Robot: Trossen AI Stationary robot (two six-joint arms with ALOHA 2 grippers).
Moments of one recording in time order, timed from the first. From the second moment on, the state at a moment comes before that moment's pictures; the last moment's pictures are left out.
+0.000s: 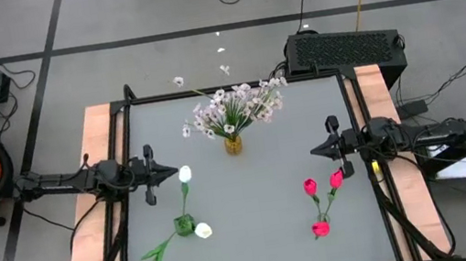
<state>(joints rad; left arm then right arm) -0.09 0.11 0.01 0.03 -0.10 -0.02 -0.03 0.04 0.02 0.02 -0.08 -0.02</state>
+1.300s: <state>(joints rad) -0.07 0.08 0.01 0.15 -0.08 0.11 -0.03 0.04 0.02 0.02 -0.08 -0.02</state>
